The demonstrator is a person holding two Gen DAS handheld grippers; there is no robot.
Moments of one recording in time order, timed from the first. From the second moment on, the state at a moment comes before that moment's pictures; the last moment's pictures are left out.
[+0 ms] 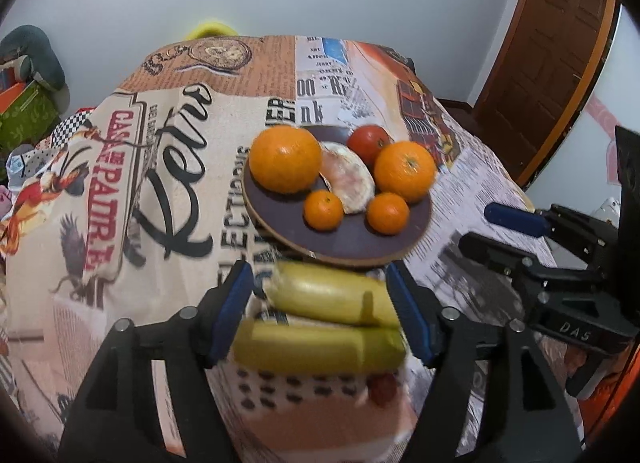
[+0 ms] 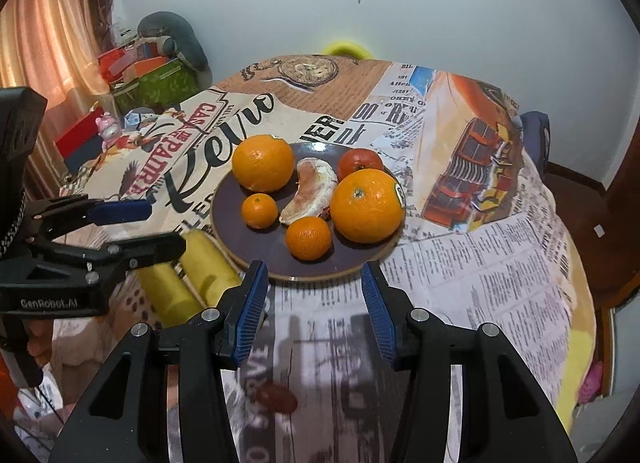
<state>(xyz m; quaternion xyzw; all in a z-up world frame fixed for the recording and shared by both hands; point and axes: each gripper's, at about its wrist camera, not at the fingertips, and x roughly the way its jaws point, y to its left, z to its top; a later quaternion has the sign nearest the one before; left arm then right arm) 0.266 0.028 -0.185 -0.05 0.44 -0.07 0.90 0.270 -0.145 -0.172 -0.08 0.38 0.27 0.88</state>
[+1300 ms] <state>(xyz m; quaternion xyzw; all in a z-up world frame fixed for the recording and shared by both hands) 0.213 0.101 -0.226 -0.09 0.48 -0.01 0.87 0.262 -0.084 -0.223 -0.12 0.44 0.33 0.83</state>
